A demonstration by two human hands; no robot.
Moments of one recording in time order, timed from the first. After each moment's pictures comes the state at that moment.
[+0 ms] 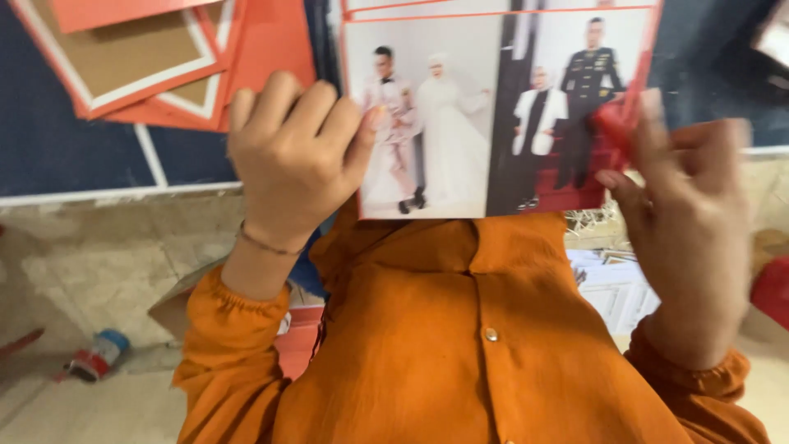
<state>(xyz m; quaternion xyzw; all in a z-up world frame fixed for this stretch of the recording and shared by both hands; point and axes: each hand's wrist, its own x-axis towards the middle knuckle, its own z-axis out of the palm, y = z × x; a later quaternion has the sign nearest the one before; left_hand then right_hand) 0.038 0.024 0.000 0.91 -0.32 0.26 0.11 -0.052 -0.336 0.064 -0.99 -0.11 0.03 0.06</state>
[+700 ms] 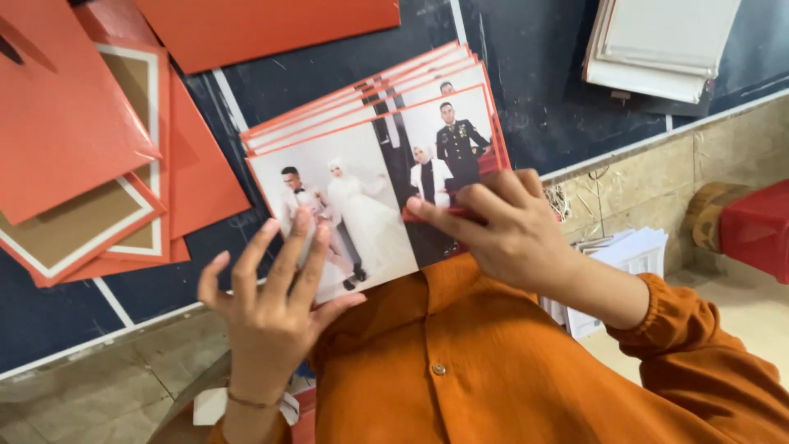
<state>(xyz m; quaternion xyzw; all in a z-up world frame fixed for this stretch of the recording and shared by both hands) -0.008 0.018 0.022 0.94 -0.33 0.08 0.09 -0.019 -0.314 0.020 -0.96 -0.27 -0.05 0.09</state>
